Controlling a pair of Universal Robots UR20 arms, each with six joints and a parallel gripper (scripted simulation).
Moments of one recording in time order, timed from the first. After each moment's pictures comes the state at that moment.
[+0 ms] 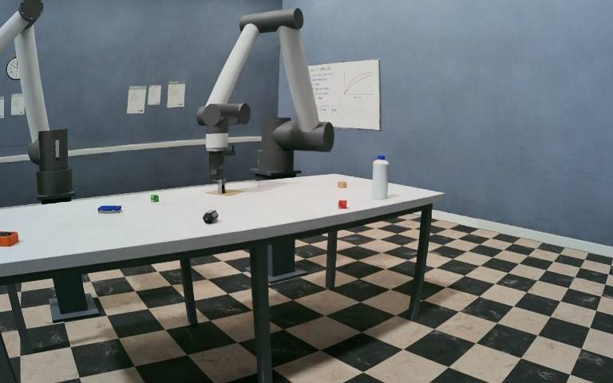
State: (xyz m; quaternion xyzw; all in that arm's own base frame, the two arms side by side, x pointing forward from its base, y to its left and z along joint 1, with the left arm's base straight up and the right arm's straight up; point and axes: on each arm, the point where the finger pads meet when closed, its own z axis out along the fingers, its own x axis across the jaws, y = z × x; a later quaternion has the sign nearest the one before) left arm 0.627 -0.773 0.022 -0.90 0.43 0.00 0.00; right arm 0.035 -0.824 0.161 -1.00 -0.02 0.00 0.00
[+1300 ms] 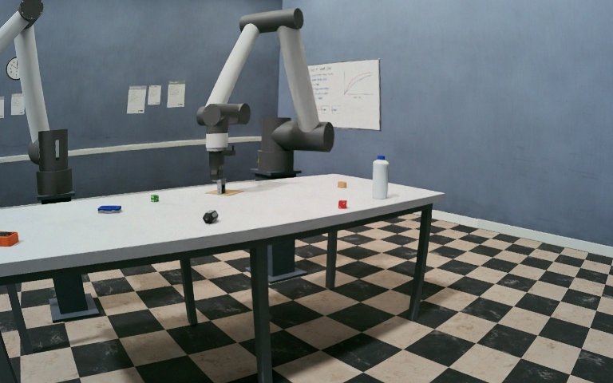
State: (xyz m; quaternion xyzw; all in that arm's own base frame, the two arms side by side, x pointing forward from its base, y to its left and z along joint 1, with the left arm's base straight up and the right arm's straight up) left arm 0.627 -0.773 0.022 -0.90 0.43 0.00 0.00; right arm 0.035 -0.824 0.161 -1.00 -0.02 0.00 0.00
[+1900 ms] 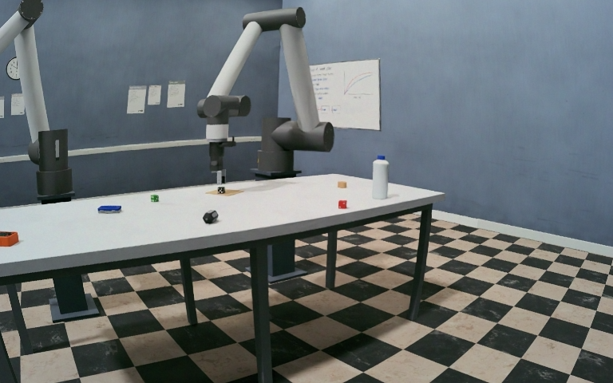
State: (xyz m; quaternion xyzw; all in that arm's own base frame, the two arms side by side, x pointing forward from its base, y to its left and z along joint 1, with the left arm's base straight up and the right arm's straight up) left arm 0.627 -0.773 0.064 -0.90 0.43 0.00 0.00; right arm 0.035 -0.824 0.161 -1.00 -0.02 0.00 0.00
